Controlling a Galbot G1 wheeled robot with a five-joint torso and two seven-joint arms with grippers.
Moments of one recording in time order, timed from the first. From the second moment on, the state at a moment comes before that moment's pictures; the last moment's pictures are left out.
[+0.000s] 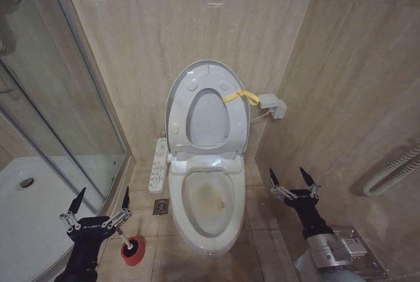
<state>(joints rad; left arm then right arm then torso) 1.95 -1.42 -0.66 -2.50 -0.02 -0.10 -0.14 -1.68 1.39 0.69 2.27 0.32 0.10 -0.04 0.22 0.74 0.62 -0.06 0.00</state>
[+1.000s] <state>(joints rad) 1.95 -1.42 -0.66 -2.50 -0.02 -0.10 -0.14 -1.68 1.39 0.69 2.27 0.32 0.10 -0.04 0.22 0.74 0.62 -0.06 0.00</state>
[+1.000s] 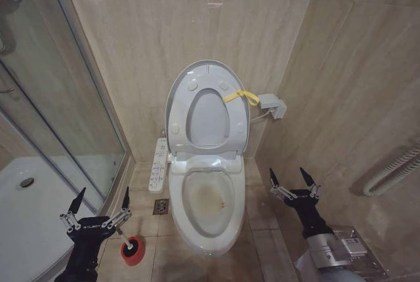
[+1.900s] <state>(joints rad) 1.77 -1.35 -0.66 -2.33 -0.15 0.04 -0.11 -1.68 1.39 0.69 2.27 0.32 0.10 -0.04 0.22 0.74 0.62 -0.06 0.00</state>
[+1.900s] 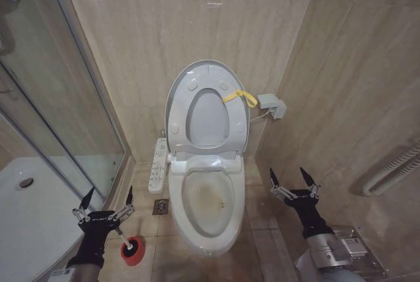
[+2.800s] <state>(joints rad) 1.57 -1.29 -0.73 -2.05 -0.28 0.18 0.04 -1.68 1.39 0.69 2.27 0.32 0.10 -0.04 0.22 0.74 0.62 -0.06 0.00</state>
